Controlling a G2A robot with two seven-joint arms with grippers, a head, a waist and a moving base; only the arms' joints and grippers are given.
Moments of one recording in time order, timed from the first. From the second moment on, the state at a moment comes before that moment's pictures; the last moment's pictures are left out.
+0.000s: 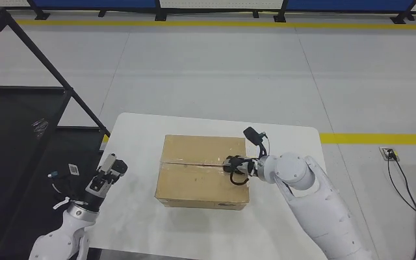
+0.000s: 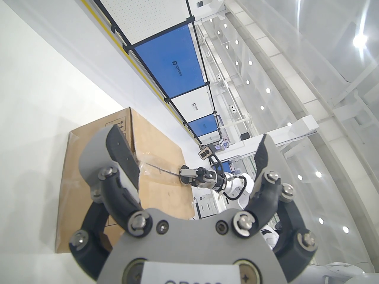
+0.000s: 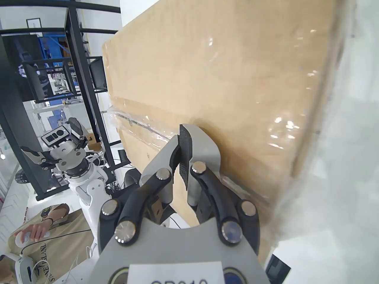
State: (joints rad) left arm 1.40 -1.20 -1.76 -1.71 -0.16 -0.36 -0.47; right arm -0.72 -1.29 1.11 -1.41 -0.23 0.39 0.92
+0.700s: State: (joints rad) left arm 1.40 -1.20 -1.73 -1.73 -0.12 -0.34 -0.46; right arm -0.90 -1.23 1.34 -1.47 -0.15 0.31 0.94
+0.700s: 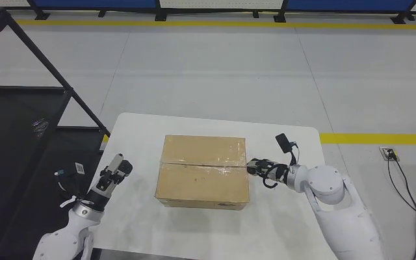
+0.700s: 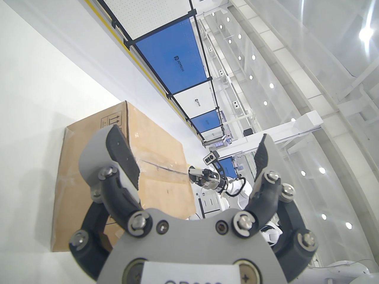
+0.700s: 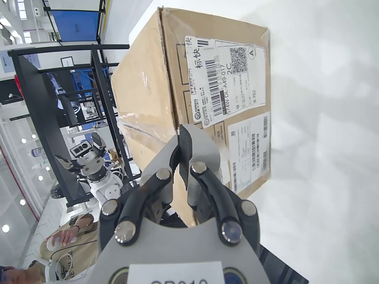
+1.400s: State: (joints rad) left arm 1.39 -1.19 -1.72 -1.73 -0.11 -0.33 -0.44; right arm -0.91 -1.21 1.36 -1.35 -0.07 0.20 0.91
